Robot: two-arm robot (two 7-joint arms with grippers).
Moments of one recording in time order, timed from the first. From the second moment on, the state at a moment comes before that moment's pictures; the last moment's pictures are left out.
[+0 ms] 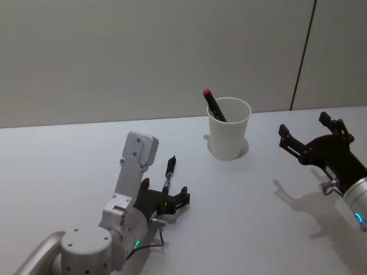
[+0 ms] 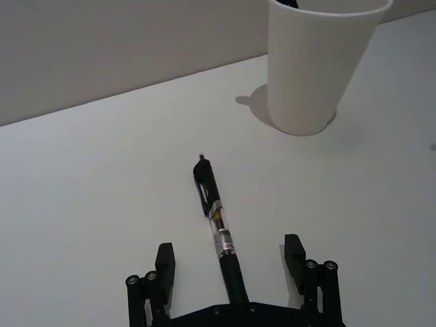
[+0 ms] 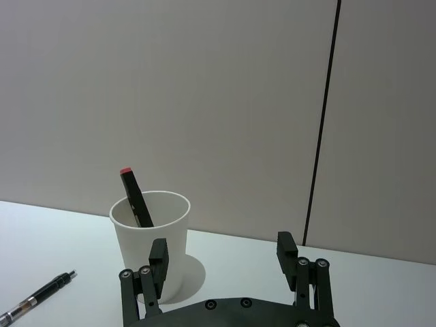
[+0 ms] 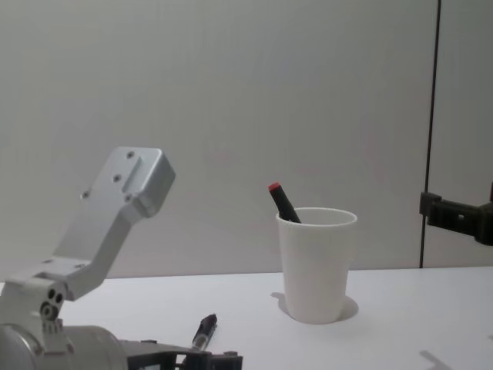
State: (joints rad) left arm -0.10 0.32 0.44 -1.72 -0.42 0.53 0.18; right arm -0.01 0.34 -0.23 -1.77 0.29 0.03 0.07
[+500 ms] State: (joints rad) left arm -0.09 0.30 0.46 -1.74 -0.38 0.54 0.15; right arm -0.01 0.34 -0.23 -1.77 0.29 0.03 0.07
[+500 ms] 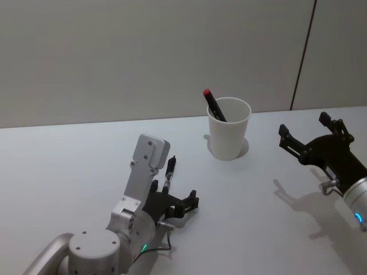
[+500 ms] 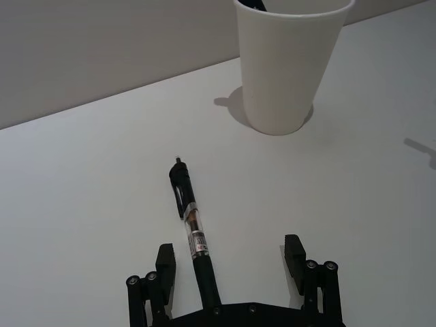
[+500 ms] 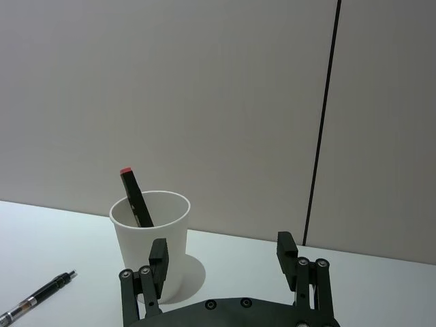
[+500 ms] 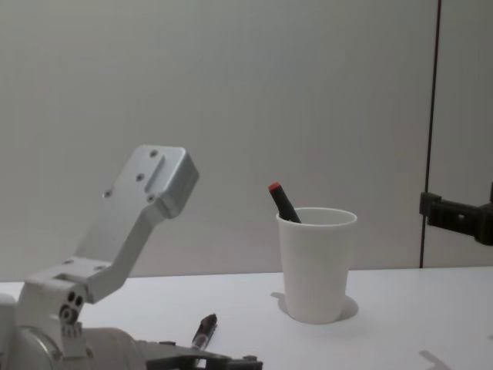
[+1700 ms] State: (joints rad) left arm -0.09 0.27 0.45 -1.73 -0.34 0.57 0.17; right arm -0.01 0.34 -0.23 -1.77 0.29 0.03 0.07
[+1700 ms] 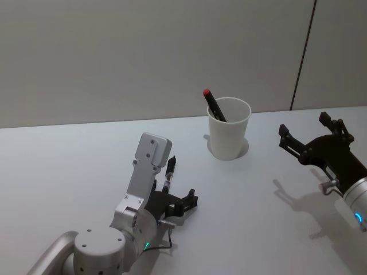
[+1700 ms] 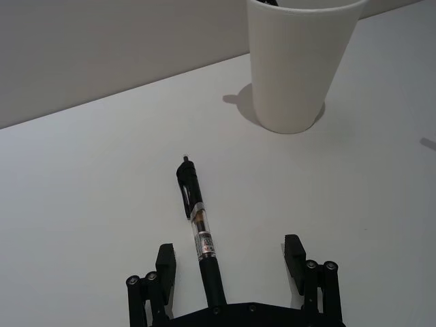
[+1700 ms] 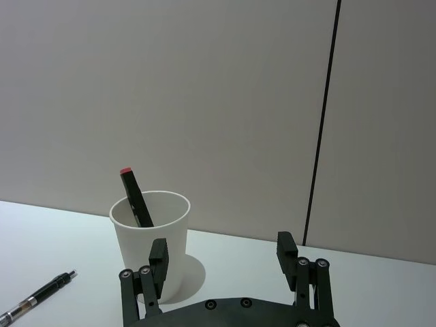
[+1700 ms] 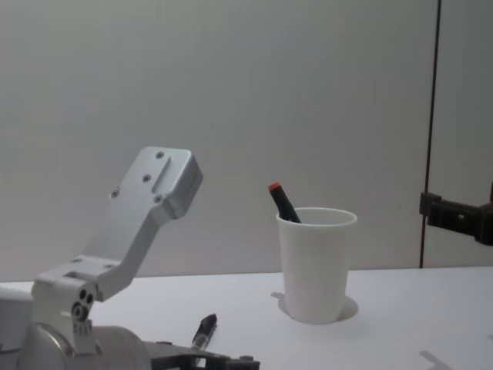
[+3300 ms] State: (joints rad) left arm -0.09 0.26 0.44 -1.73 -0.33 0.58 0.18; right arm -0.01 0.34 -0.23 -1.77 0.29 0.03 0.07
